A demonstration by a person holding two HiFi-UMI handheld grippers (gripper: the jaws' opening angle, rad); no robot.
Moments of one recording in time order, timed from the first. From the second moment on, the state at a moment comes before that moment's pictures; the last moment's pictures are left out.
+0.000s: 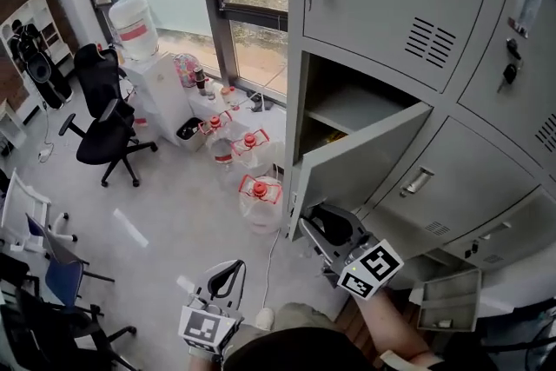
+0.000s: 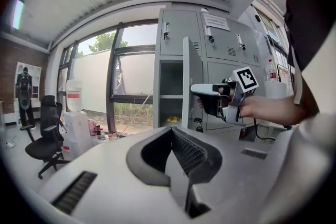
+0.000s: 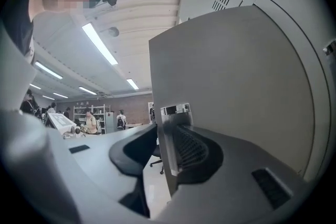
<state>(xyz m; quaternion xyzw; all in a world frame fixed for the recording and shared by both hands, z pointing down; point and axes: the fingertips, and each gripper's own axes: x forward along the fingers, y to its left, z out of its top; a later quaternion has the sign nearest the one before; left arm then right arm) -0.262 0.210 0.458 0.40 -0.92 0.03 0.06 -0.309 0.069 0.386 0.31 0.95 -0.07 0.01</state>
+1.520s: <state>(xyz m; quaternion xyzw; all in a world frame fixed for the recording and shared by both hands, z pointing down) -0.291 0.236 0.470 0.26 -0.96 0.03 0.11 -0.461 0.013 0.401 0.30 0.95 -0.06 -0.01</state>
